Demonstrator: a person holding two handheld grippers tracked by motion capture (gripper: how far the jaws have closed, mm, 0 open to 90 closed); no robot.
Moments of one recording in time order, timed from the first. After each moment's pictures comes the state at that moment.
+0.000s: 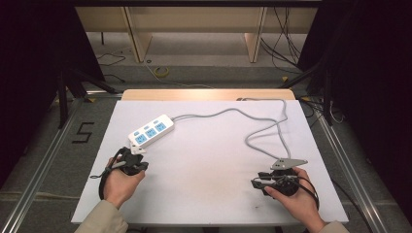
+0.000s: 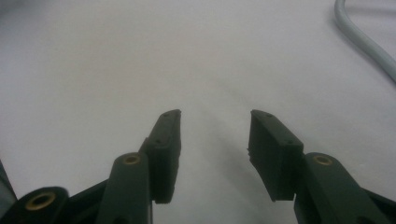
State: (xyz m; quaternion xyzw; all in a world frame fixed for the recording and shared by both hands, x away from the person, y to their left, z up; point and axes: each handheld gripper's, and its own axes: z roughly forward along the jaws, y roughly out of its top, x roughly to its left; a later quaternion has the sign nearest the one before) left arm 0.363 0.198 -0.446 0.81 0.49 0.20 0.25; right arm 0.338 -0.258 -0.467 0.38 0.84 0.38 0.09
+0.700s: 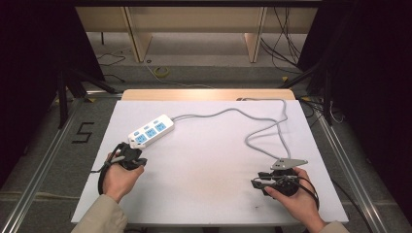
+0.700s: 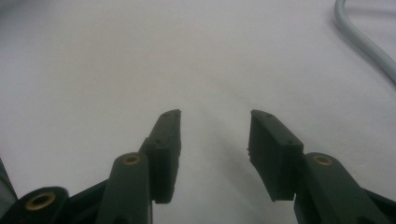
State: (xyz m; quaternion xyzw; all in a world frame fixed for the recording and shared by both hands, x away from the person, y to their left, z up) left arm 0.374 0.202 -0.439 0.81 0.50 0.19 0.24; right arm 0.338 -0.258 -0.467 0.38 0.84 0.38 0.09
